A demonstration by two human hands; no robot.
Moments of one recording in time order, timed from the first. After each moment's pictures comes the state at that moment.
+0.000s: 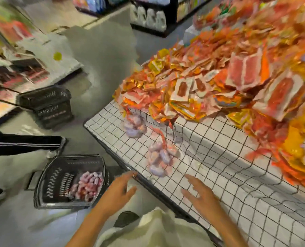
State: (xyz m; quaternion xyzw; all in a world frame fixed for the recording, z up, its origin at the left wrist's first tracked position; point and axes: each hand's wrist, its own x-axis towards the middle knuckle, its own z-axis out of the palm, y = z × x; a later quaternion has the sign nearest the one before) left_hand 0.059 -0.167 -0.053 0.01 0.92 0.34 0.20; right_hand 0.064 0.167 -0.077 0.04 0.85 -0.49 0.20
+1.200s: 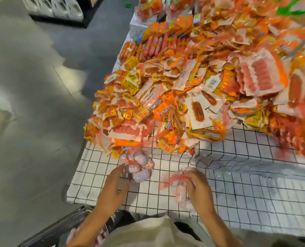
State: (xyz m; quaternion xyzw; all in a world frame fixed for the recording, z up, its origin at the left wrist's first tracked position) left_hand -0.217 -0.302 -0.097 0.19 0.86 0.43 0.18; right_hand -0.079 -0.013 -0.105 0.24 0.90 -0.36 -0.10
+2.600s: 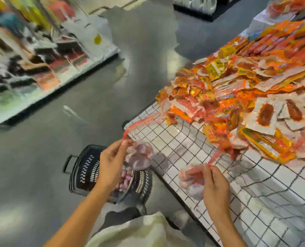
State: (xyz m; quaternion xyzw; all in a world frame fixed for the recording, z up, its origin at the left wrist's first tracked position) left_hand -0.065 -0.294 0.021 -0.19 0.78 0.58 -0.14; right_hand -0.070 -0.024 0.005 0.11 0.71 -0.69 0.04
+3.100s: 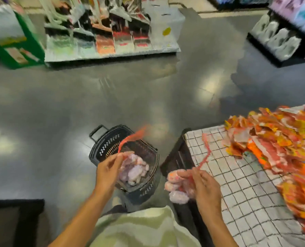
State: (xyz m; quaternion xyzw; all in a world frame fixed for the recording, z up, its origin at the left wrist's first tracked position) left_hand 0.085 -0.473 -0.046 -0.41 0.62 0.63 -0.24; right_hand -0.050 -0.245 0.021 -0.04 0.74 -0.63 0.23
